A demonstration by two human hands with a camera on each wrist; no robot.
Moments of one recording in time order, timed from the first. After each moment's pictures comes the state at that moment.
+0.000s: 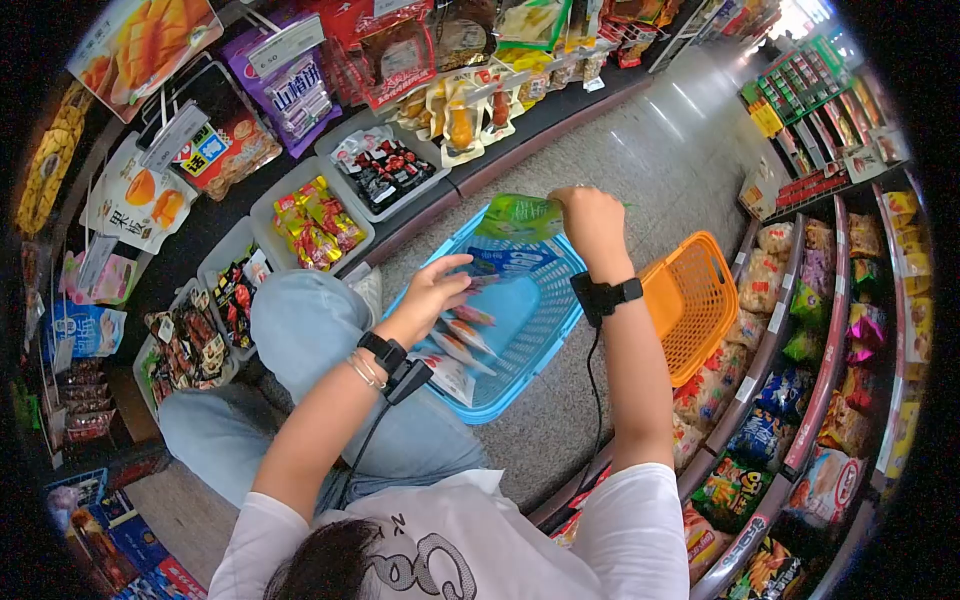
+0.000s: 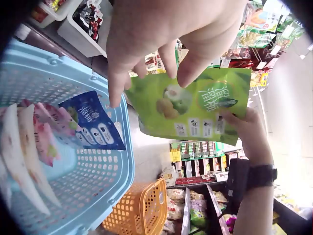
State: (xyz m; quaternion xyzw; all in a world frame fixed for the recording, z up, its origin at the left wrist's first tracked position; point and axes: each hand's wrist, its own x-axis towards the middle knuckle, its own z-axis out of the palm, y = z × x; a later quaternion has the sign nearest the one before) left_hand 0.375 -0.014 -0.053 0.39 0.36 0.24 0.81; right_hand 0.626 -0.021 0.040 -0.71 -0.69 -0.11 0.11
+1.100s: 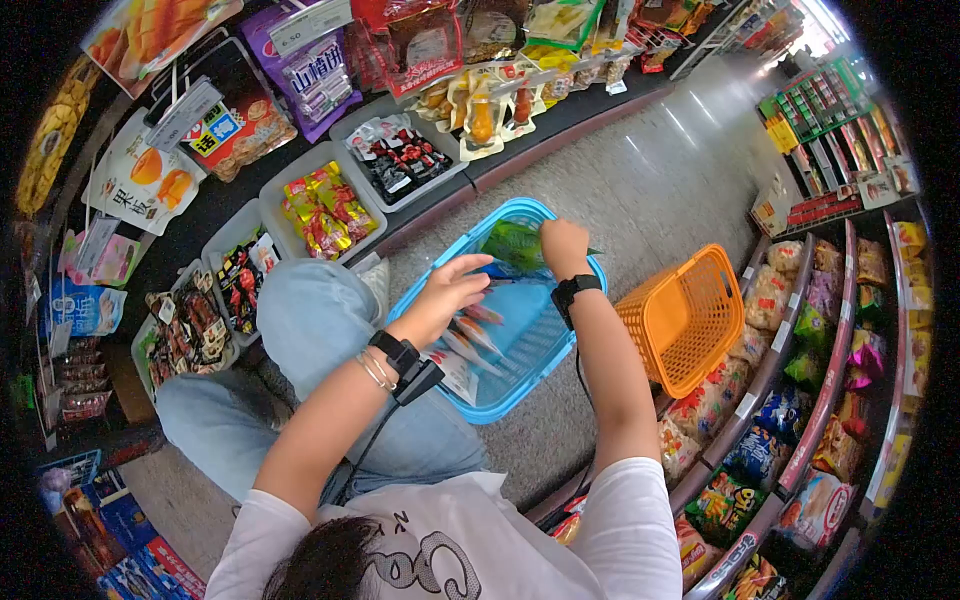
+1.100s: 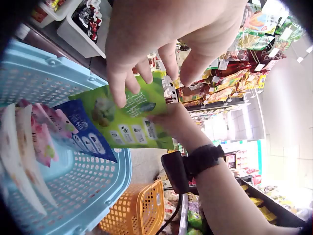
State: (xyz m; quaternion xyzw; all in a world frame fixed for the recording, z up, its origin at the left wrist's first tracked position) left_hand 0.375 -0.014 -0.049 0.38 0.34 0.26 0.82; right_hand 0.618 0.007 -0.088 -0.75 -0.65 -0.06 -0.11
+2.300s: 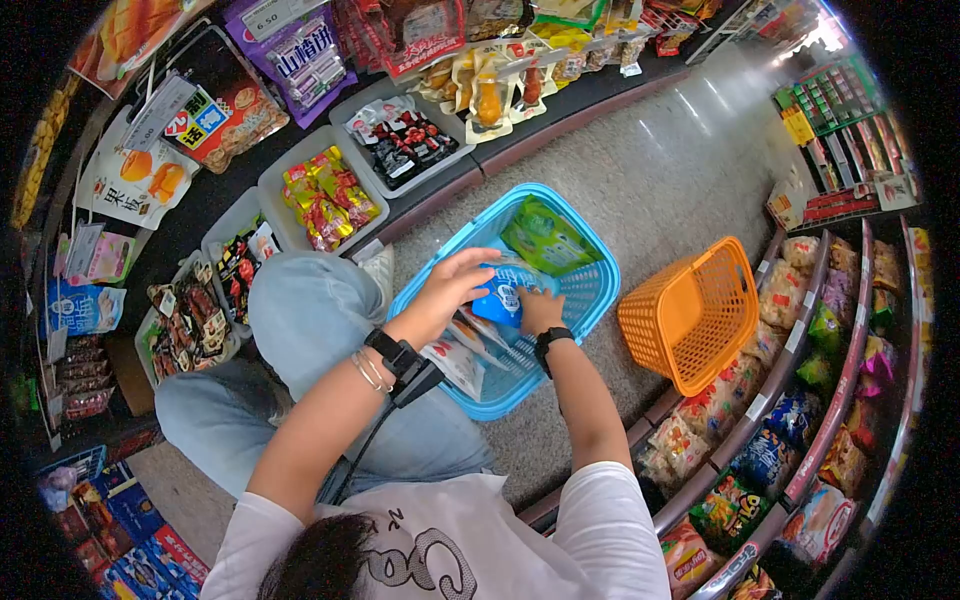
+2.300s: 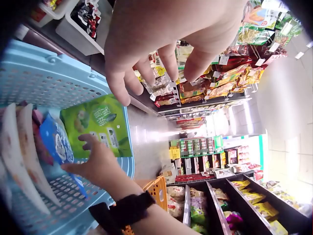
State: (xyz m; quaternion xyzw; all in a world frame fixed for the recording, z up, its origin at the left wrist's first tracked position) left_hand 0.377 -0.013 -0.054 0.41 0.33 0.24 0.81; right_hand 0.577 -0.090 -0.207 -0.73 -0.63 0.19 -0.18
